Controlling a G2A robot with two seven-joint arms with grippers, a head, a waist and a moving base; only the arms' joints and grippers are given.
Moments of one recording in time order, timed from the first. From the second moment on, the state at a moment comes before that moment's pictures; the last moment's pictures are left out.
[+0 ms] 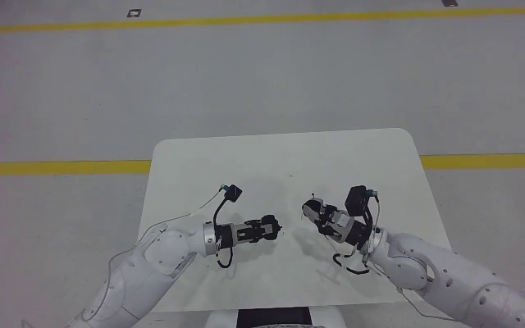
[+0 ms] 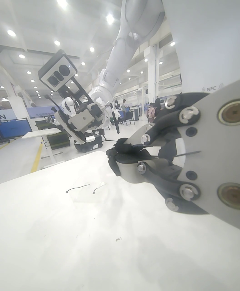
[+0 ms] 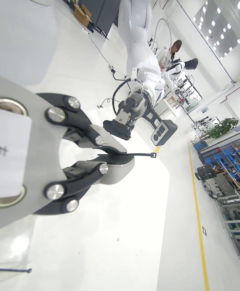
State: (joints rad) left arm 1.45 -0.99 -0.99 -1.72 -0.10 -0.34 -0.71; right arm -1.22 -0.54 0.52 -1.85 -0.46 -0.34 -0.30
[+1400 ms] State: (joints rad) left arm 1.44 -1.00 -0.96 -1.67 -0.32 -0.34 -0.79; right arm -1.16 -0.58 0.35 -1.76 -0.83 -0.34 -0.70
